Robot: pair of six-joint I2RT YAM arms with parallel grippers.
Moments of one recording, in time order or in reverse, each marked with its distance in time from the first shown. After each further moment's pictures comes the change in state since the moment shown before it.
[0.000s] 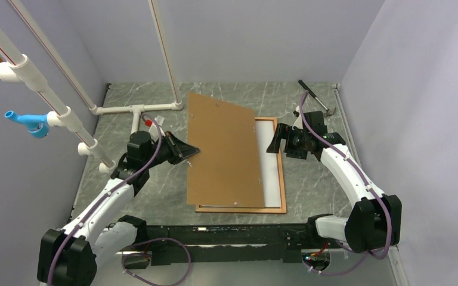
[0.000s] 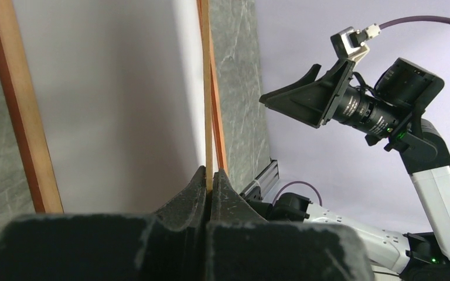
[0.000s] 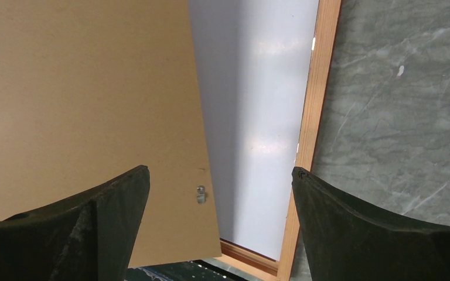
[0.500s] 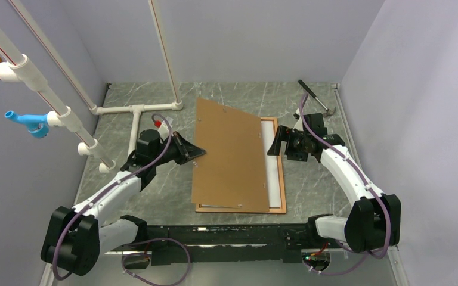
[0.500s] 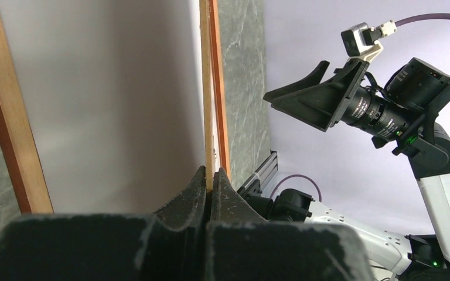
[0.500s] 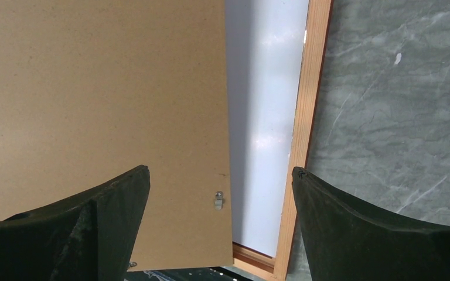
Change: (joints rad) left arm -0.050 0.158 -0.009 0.118 0.013 -0.029; right arm -0.010 0.000 -0.026 0.000 0.000 -0.004
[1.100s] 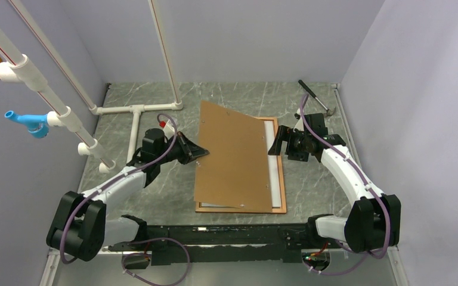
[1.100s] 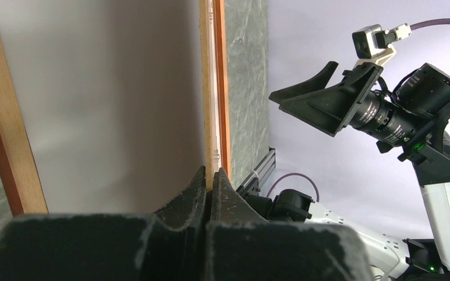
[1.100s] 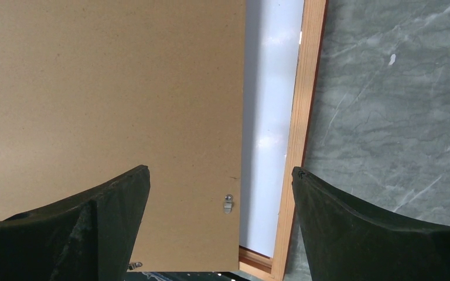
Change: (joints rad) left arm -0.012 0.114 0.000 0.086 0.019 -0.023; right arm -0.008 0.000 -0.003 0.000 0.000 -0.007
